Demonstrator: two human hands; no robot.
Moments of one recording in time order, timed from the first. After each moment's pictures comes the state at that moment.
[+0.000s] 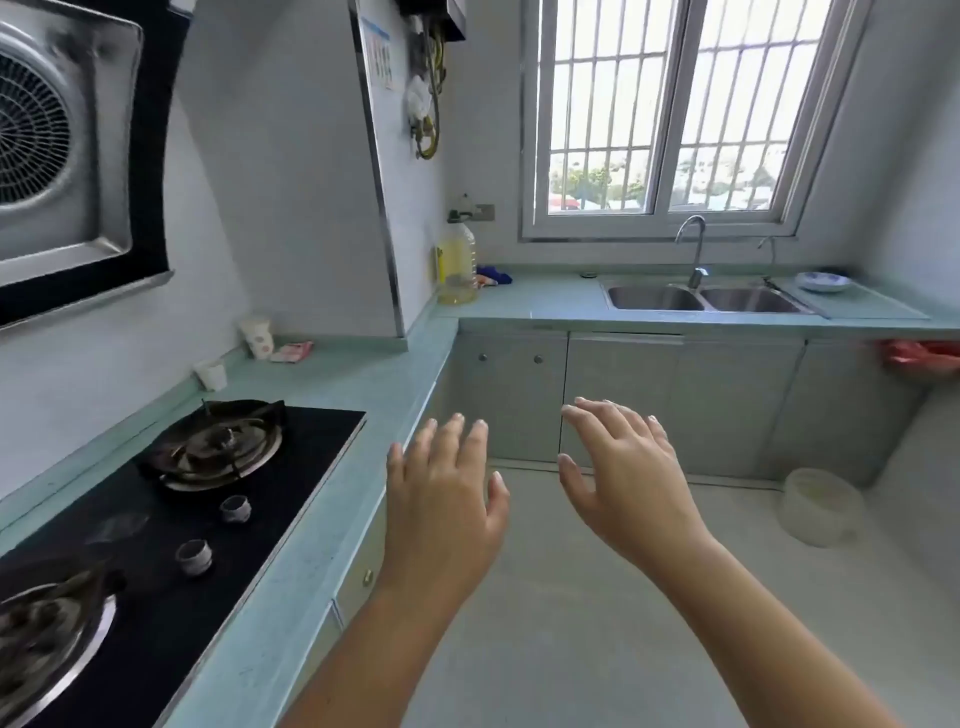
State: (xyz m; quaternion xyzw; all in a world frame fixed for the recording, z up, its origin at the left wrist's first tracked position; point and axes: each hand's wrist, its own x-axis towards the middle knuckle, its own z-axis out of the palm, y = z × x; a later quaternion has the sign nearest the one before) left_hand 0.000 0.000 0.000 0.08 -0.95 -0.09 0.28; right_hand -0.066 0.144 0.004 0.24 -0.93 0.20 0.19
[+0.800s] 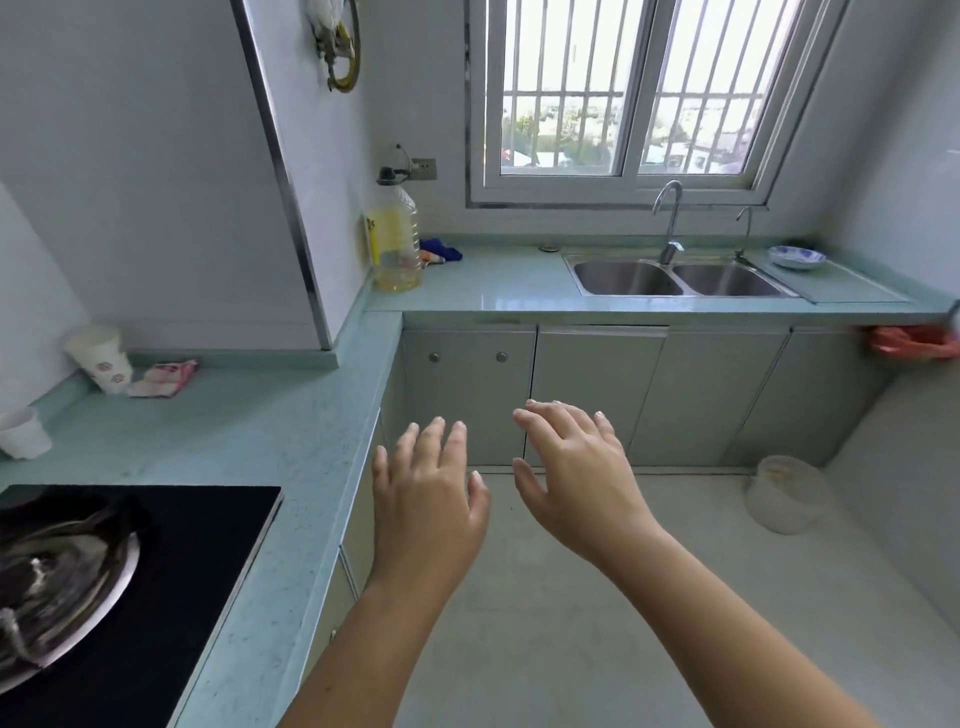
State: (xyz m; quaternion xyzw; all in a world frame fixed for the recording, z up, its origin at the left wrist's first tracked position) left_hand -0.291 -0.124 -0.045 0.06 -0.96 -0.16 0.21; right_hand -0.328 0.010 -0.022 0.22 -0.96 0.16 0.11
